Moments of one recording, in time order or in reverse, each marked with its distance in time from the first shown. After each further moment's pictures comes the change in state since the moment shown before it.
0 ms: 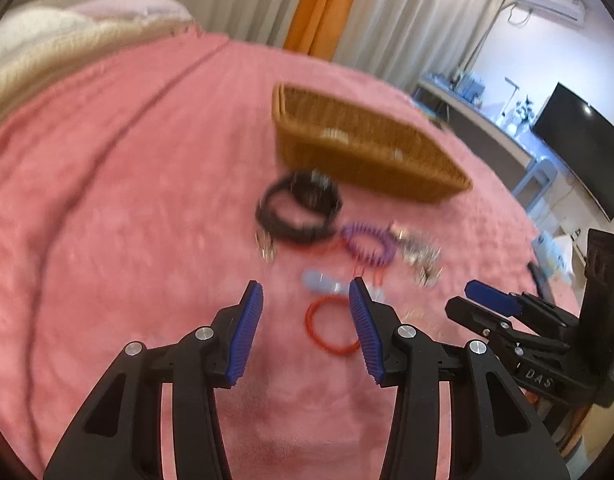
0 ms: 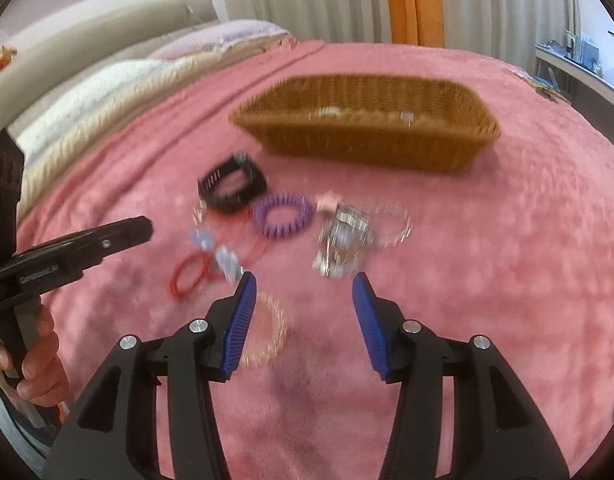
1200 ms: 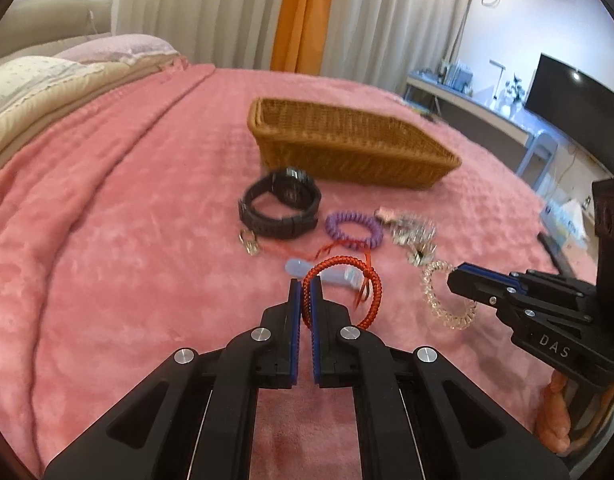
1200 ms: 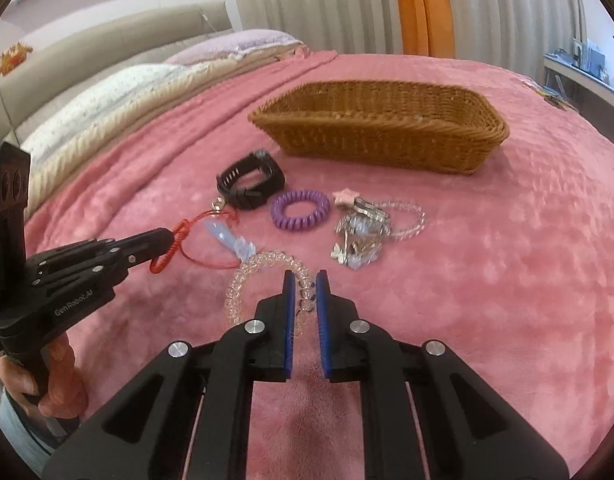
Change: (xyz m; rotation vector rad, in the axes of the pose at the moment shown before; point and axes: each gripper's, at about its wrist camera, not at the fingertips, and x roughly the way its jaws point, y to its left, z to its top) left arm -0.017 -0.029 -0.024 0.131 -0.113 0.059; right arm -0.015 0.001 -0.007 -0.011 -0.067 0.047
